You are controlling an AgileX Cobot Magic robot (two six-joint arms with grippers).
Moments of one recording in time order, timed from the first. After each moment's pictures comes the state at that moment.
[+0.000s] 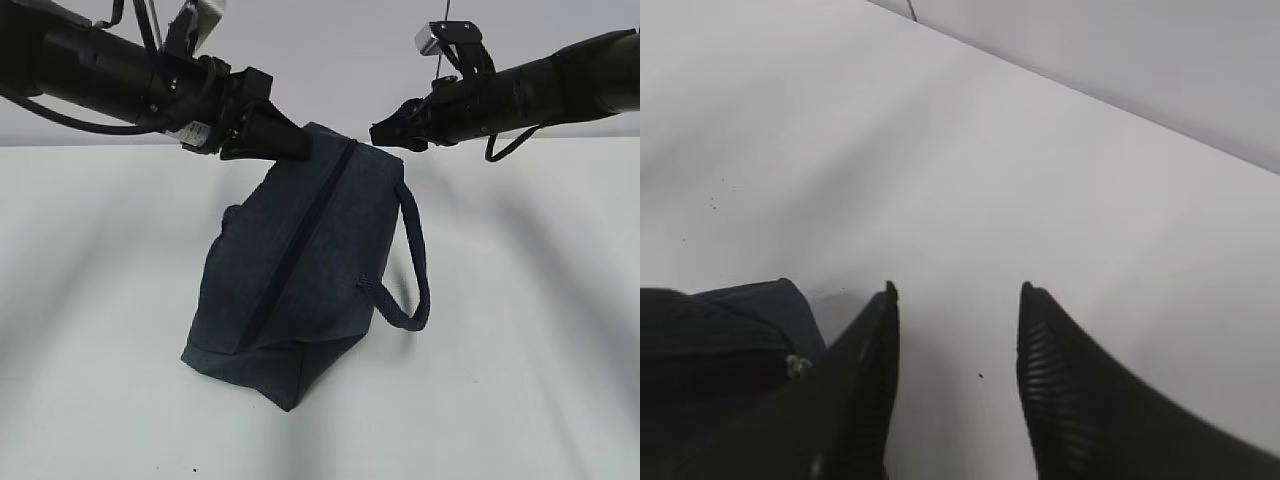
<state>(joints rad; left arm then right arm) -0.29 1.90 -1.40 -1.19 0.94 0.91 0.07 2.16 -1.60 1.35 0.70 -1.53</state>
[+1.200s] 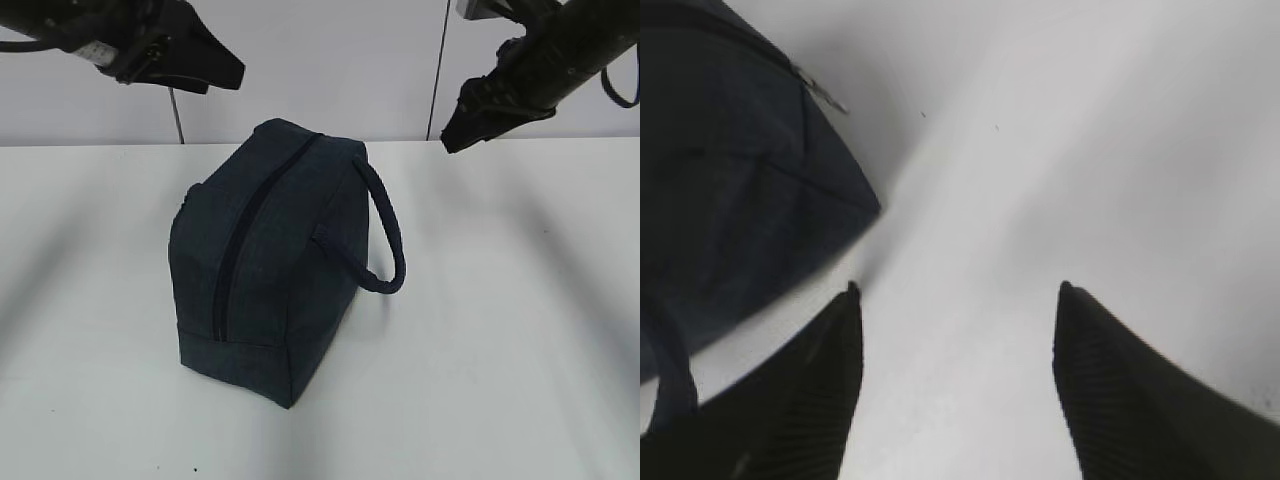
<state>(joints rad) -0.21 1.69 -1.45 -0.87 0.91 0.79 0.07 1.88 -1.60 0.43 0.93 -0.64</state>
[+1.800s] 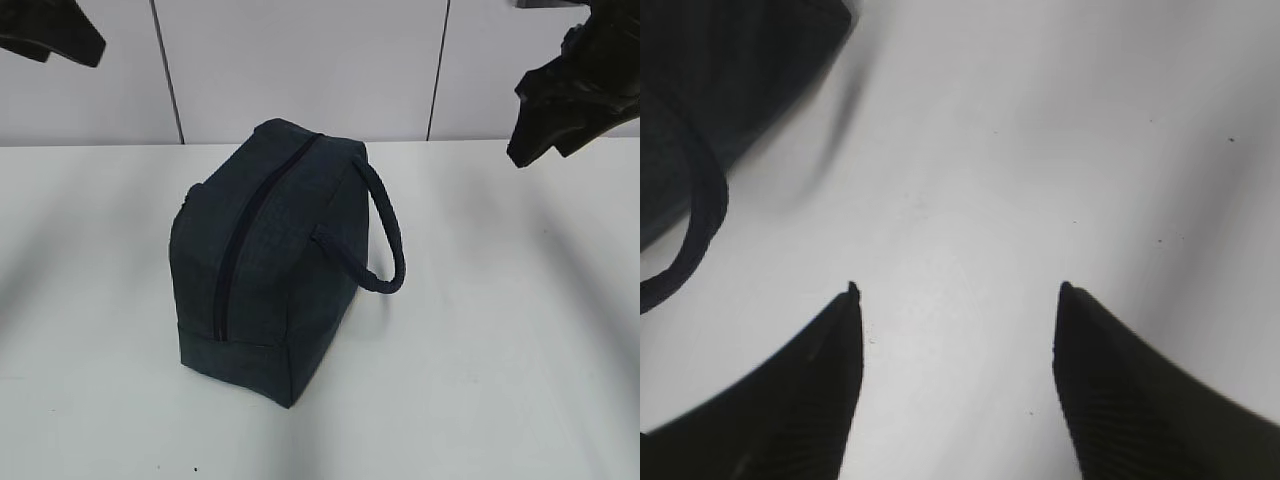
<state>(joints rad) -0.21 1.43 -1.45 -0.24 1.00 0.27 0.07 1.75 -1.60 0.21 1.22 -0.36</state>
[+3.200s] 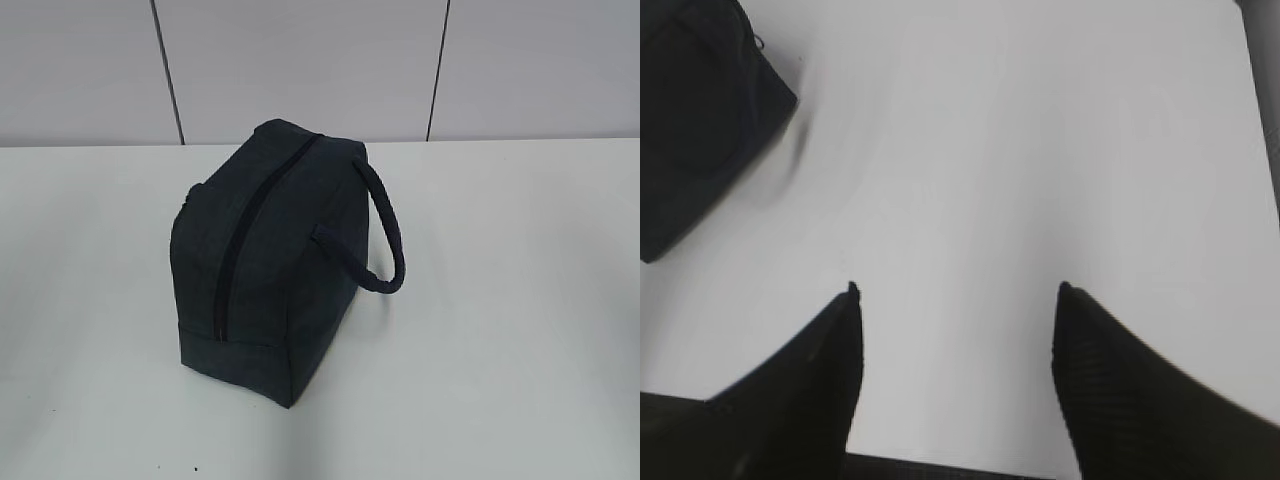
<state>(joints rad) -0.21 0.72 -1.13 -0.15 1.25 0.05 0.07 0.55 -1.03 0.00 1.27 -0.05</state>
